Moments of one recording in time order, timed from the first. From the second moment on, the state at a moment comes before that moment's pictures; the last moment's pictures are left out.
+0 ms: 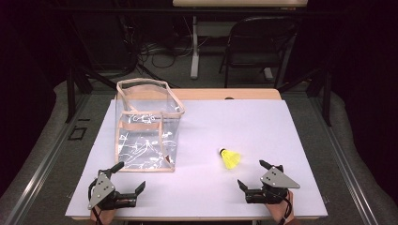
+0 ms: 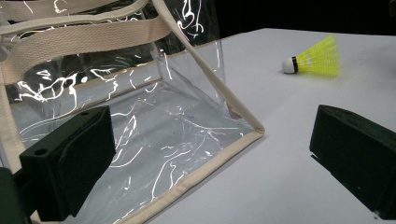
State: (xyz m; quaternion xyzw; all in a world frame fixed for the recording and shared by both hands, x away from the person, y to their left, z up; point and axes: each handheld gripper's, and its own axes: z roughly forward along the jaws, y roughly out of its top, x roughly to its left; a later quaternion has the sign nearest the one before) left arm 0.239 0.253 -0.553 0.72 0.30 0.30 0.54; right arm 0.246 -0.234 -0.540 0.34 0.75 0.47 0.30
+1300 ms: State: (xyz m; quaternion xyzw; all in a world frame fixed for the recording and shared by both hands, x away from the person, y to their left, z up) left arm 0.239 0.252 -0.553 0.72 0.30 0.30 0.54; right arm 0.276 -0.210 -0.542 0.37 0.79 0.42 0.27
